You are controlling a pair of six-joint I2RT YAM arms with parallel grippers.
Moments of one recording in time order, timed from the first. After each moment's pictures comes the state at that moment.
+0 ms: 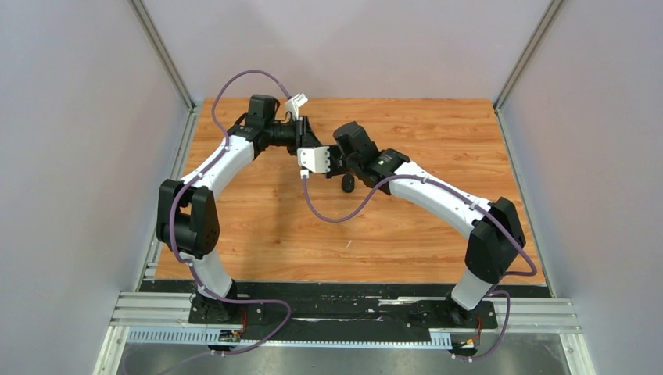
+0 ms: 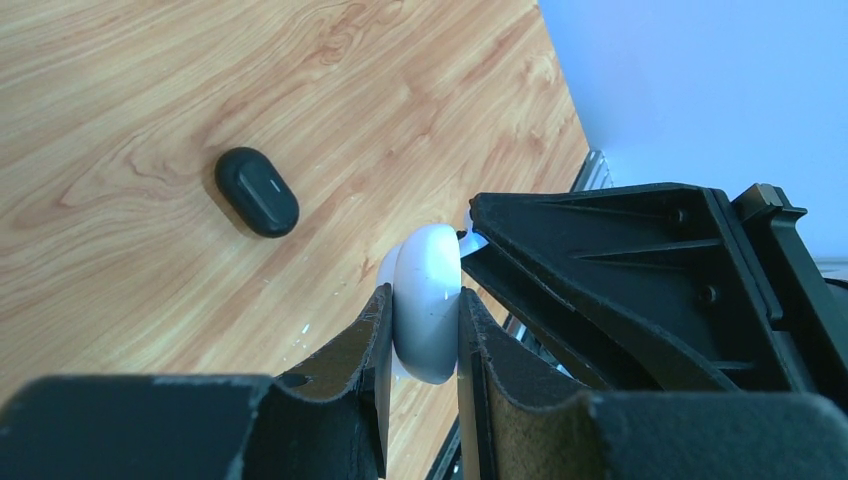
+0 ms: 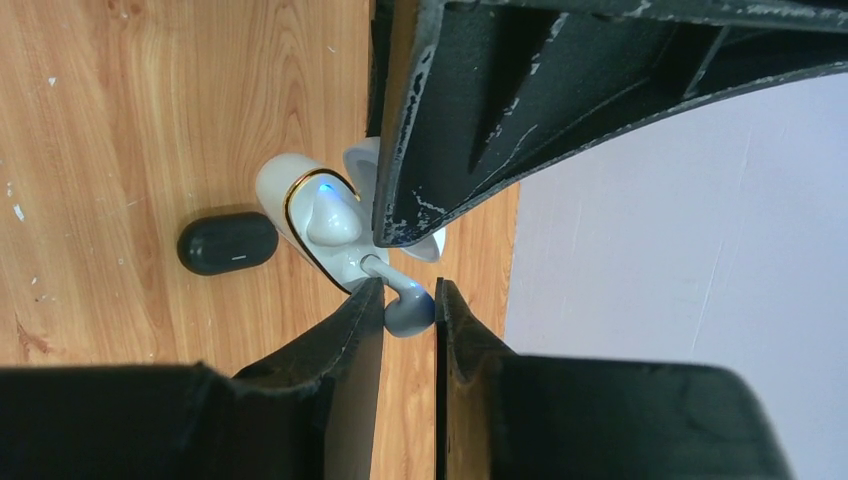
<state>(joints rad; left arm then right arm) -0.29 1.75 1.43 -0.33 0.90 -0.39 0.80 1.67 1.45 -0.39 0.08 -1.08</state>
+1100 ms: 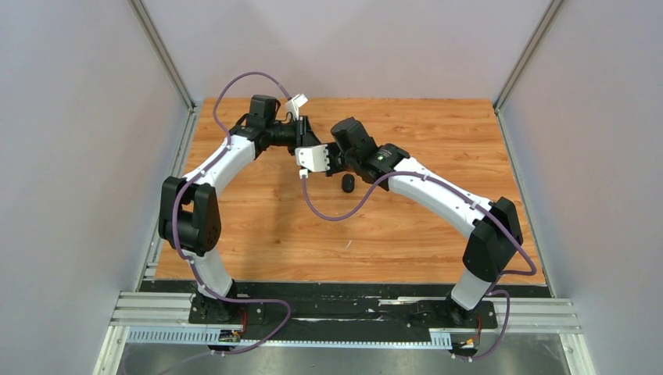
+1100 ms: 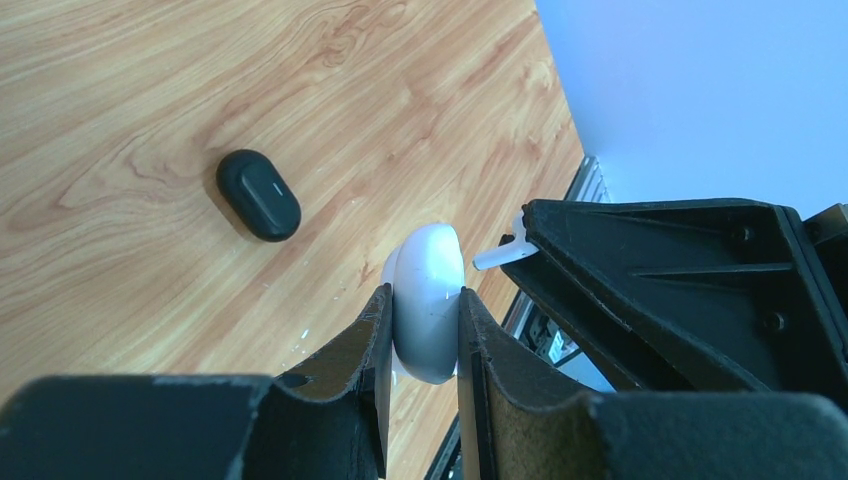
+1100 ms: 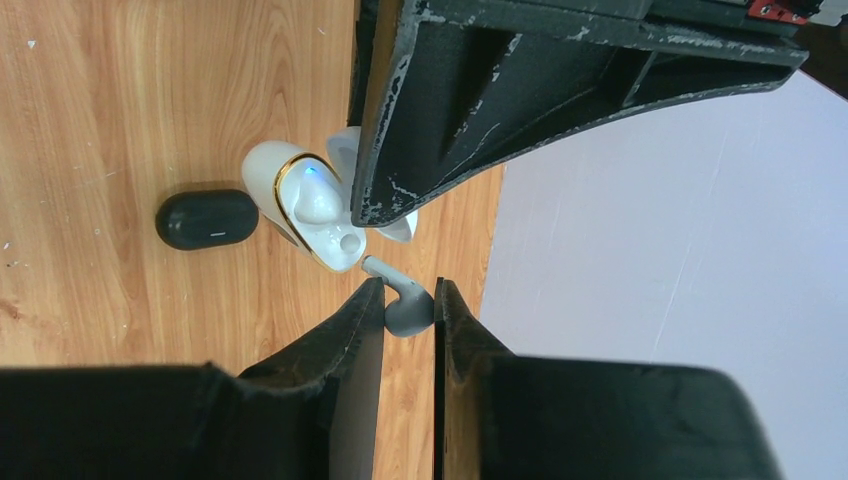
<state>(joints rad) -0.28 1.78 1.43 -0.30 0.91 -0.42 0.80 1.70 1.55 -0.49 0.10 -1.13</state>
